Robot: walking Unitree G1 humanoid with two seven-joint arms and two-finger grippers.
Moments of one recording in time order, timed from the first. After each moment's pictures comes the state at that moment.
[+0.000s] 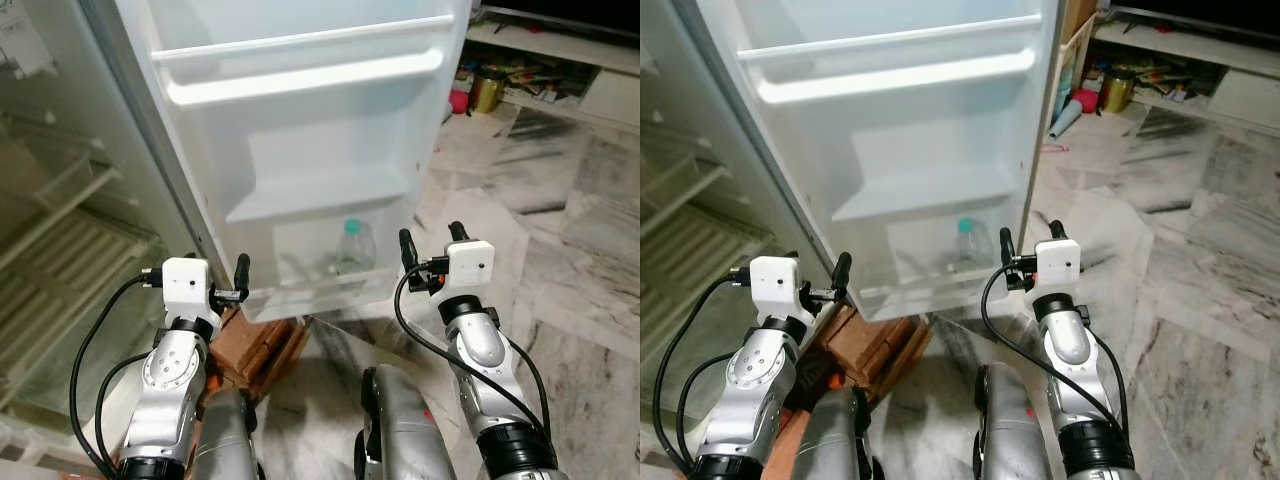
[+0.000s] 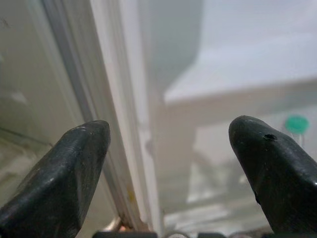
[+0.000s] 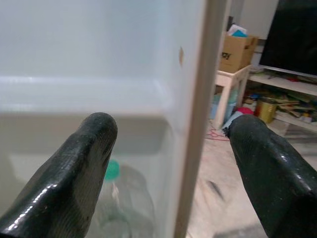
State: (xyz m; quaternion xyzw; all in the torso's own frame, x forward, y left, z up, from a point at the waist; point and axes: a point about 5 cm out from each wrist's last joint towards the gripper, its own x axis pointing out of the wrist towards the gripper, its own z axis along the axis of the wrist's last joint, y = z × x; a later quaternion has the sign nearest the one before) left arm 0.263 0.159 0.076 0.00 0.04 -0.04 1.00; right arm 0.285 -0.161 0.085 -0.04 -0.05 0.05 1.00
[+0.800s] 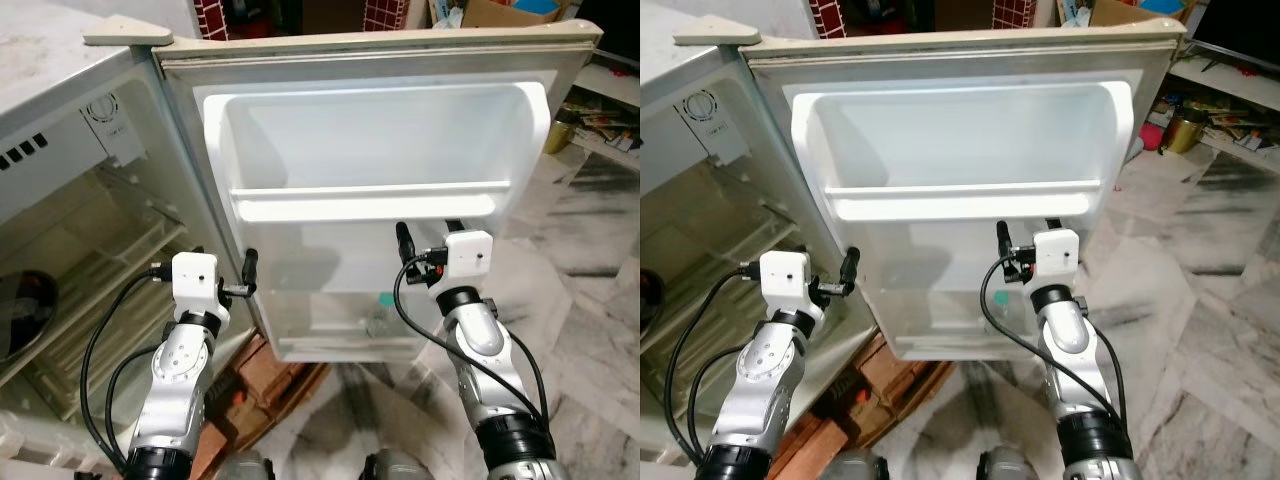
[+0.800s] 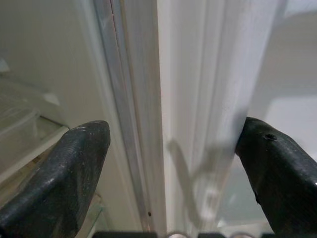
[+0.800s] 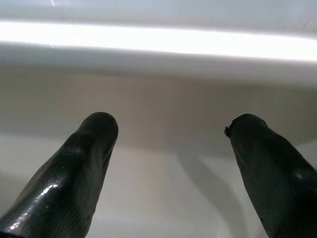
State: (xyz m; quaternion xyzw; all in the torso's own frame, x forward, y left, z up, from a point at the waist) left arm 0.268 0.149 0.074 0.01 0.03 -0.05 1.00; right arm 0.291 -0.160 0.085 -0.02 -0.02 0.06 1.00
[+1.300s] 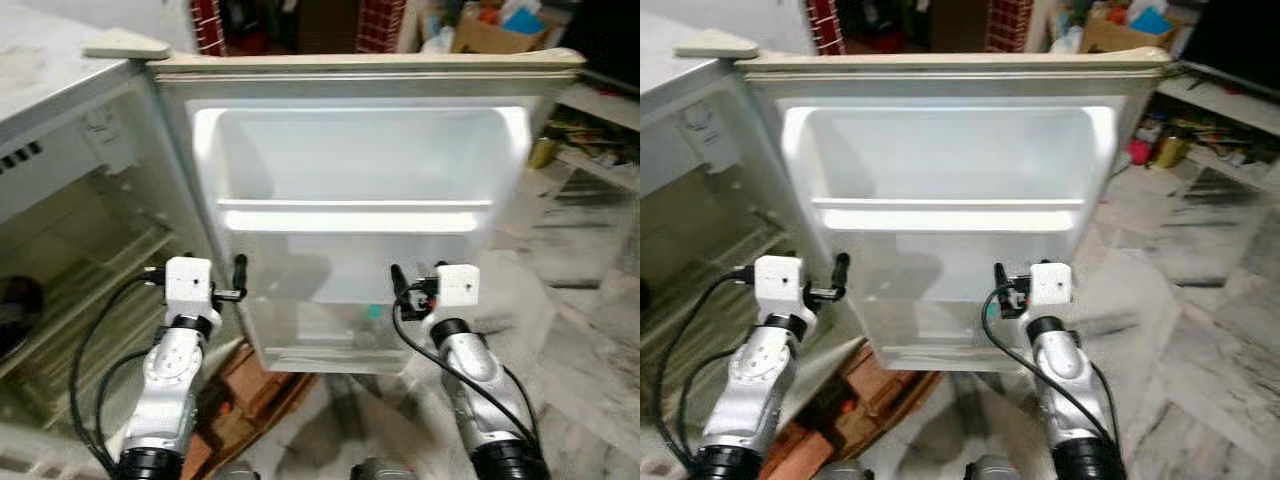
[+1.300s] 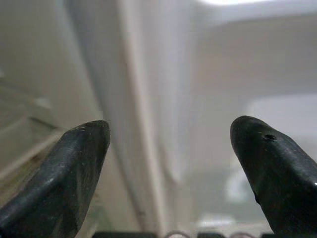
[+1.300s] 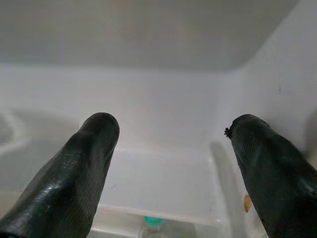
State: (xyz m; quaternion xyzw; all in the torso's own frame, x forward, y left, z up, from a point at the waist) left arm 0.266 0.147 0.067 0.02 0.04 -0.04 1.00; right arm 0.274 -0.156 0.050 0.00 0.08 0.06 0.99
